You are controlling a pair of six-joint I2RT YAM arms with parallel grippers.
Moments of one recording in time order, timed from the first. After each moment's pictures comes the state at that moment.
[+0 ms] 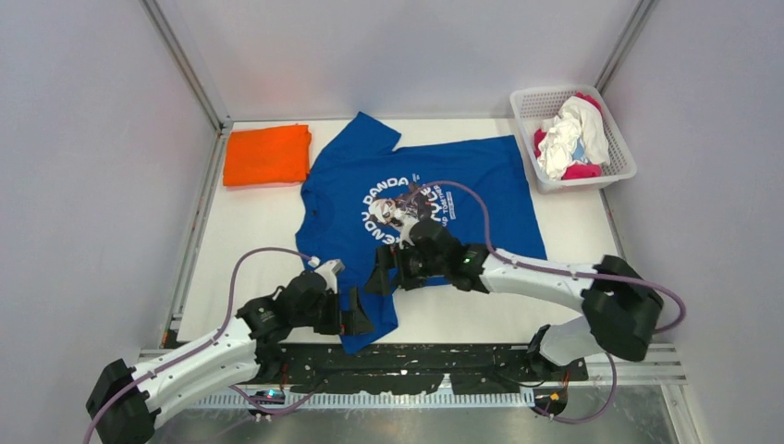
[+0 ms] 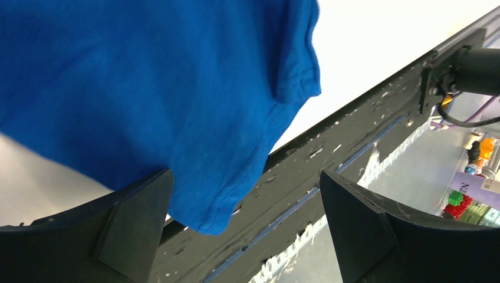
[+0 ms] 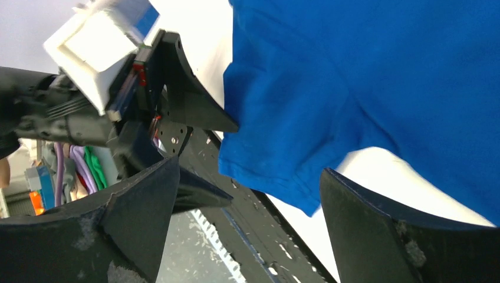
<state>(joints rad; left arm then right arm) -0.84 0.67 0.27 -0.42 0.20 -0.84 0.92 1.33 0.77 -0.05 -0.29 0.71</state>
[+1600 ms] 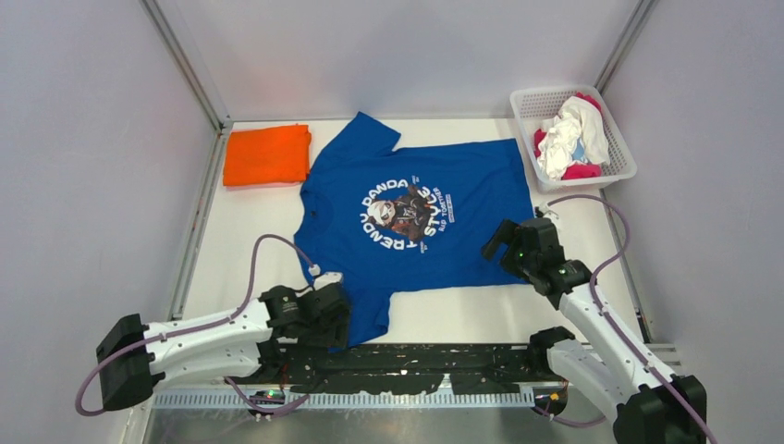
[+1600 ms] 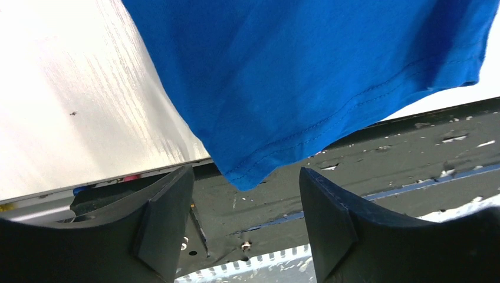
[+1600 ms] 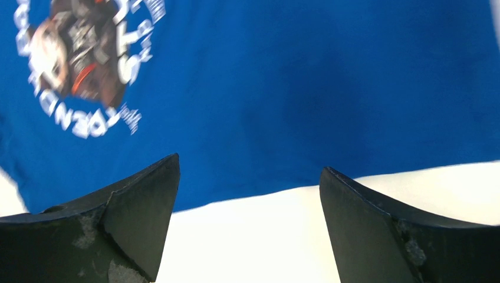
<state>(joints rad) -1.09 0.88 0.46 -0.84 -0.11 -0.97 0.33 0.83 0.52 -0.47 0.07 0.73</state>
